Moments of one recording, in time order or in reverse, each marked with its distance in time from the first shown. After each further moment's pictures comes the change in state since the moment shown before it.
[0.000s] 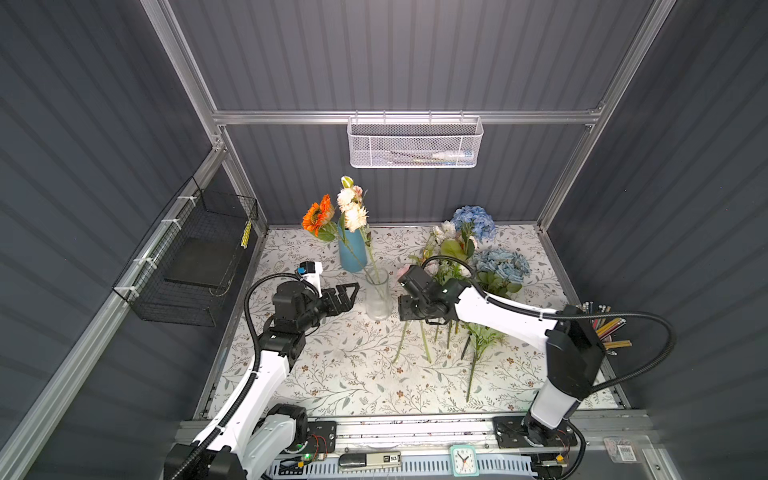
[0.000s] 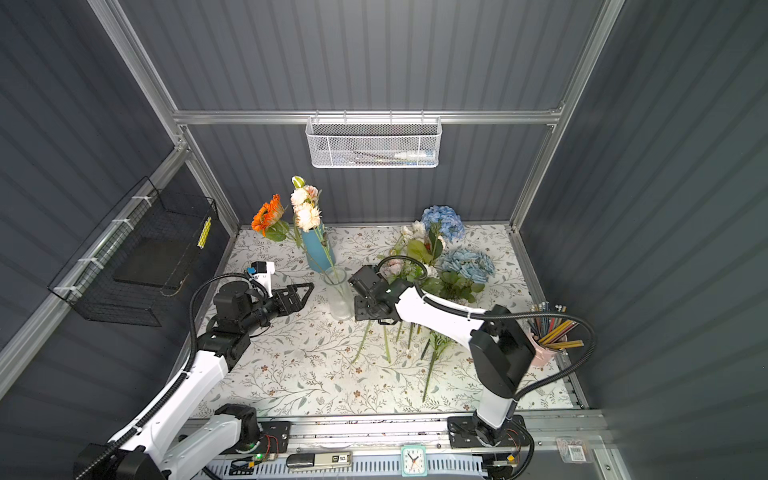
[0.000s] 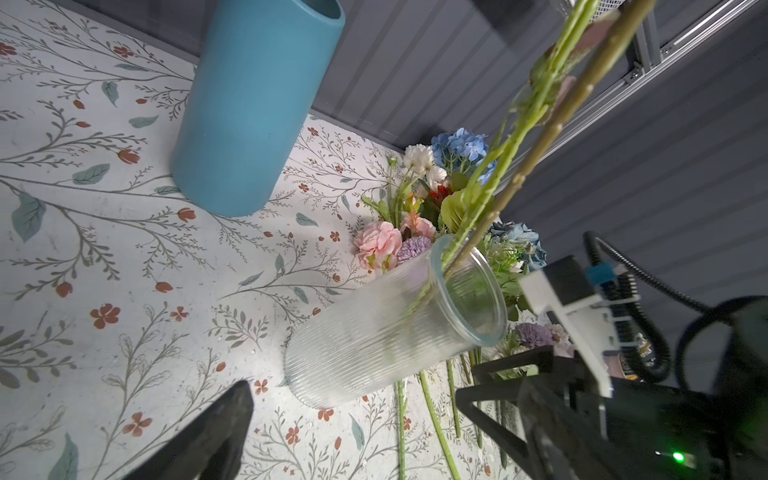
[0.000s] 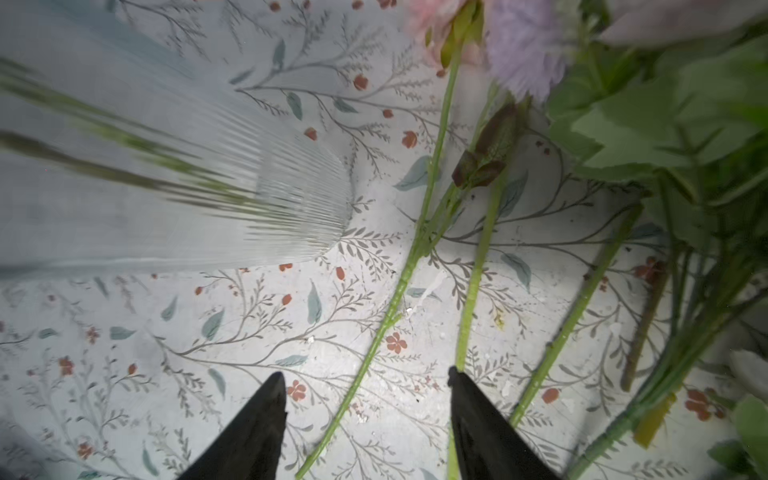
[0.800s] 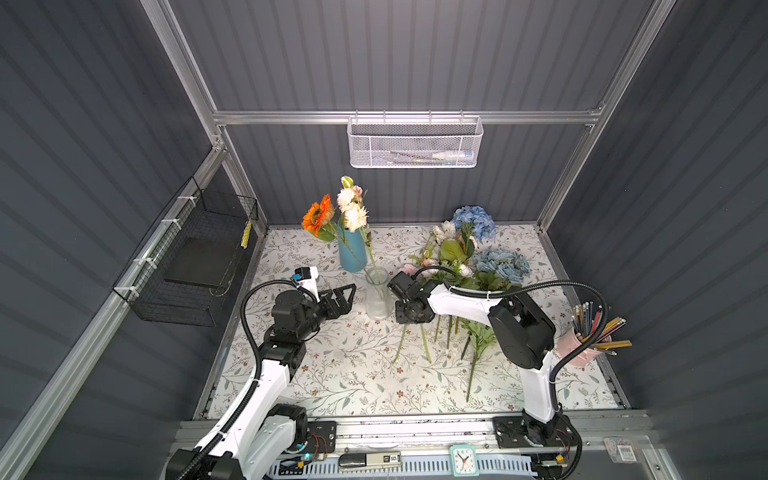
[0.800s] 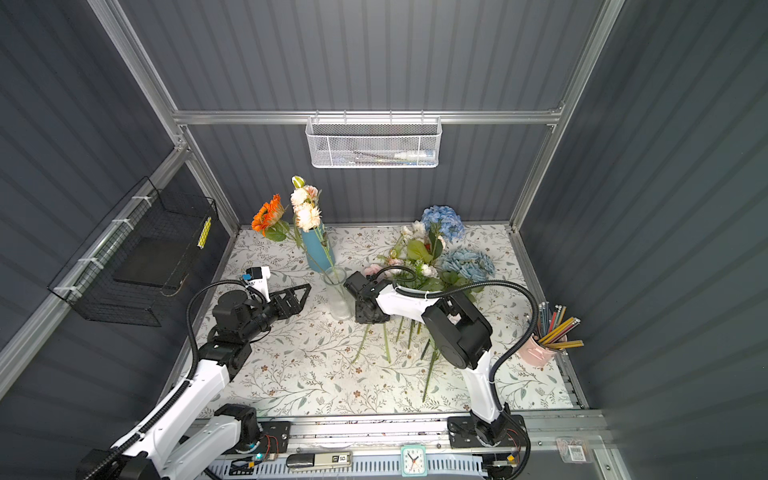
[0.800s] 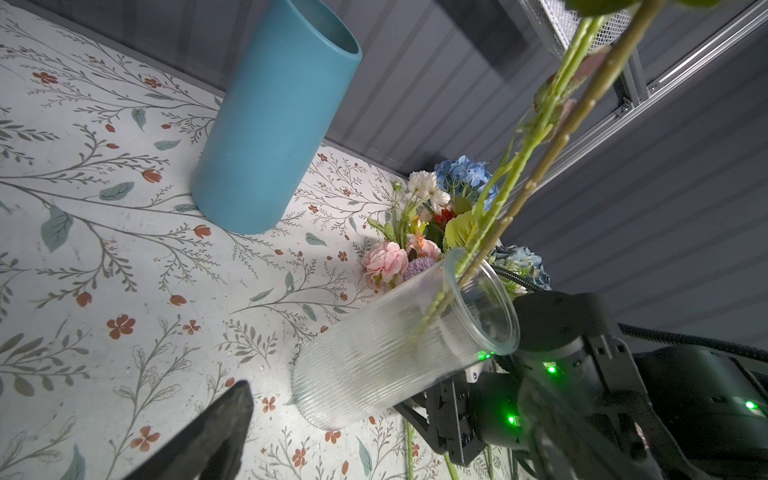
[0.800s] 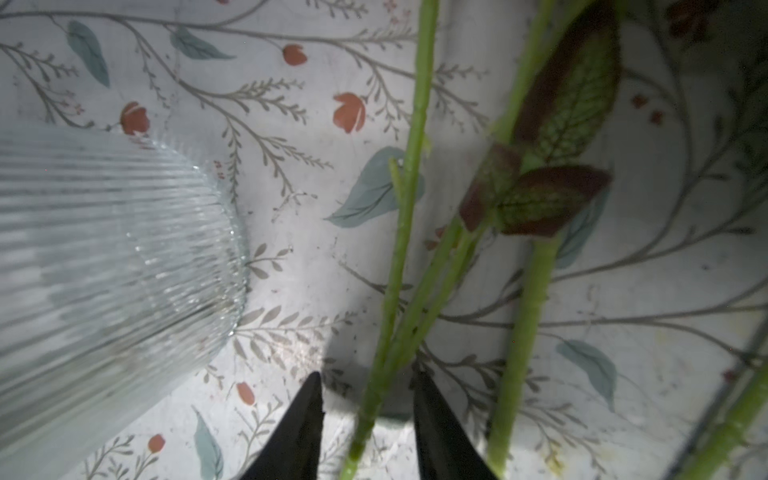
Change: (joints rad) left arm 0.000 -0.040 -0.107 0.148 -0.041 -0.045; right arm -0.044 0.262 0.070 0.062 0.004 0.035
